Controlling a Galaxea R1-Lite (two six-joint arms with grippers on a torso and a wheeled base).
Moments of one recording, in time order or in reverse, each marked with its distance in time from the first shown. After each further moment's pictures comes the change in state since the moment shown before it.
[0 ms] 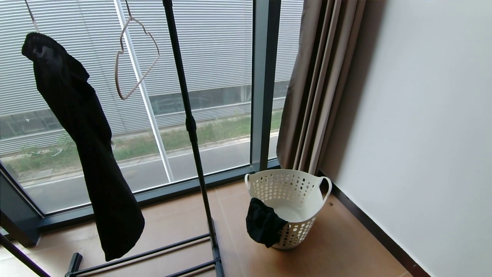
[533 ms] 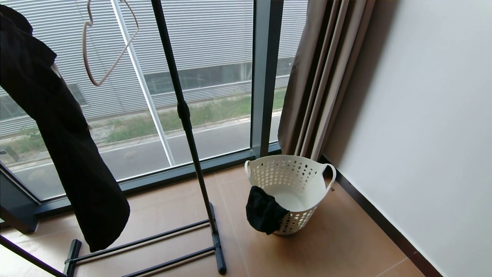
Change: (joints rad) left arm 0.000 0.000 0.000 0.000 0.001 -0.001; right arm 0.000 0.000 0.000 0.000 0.000 0.000
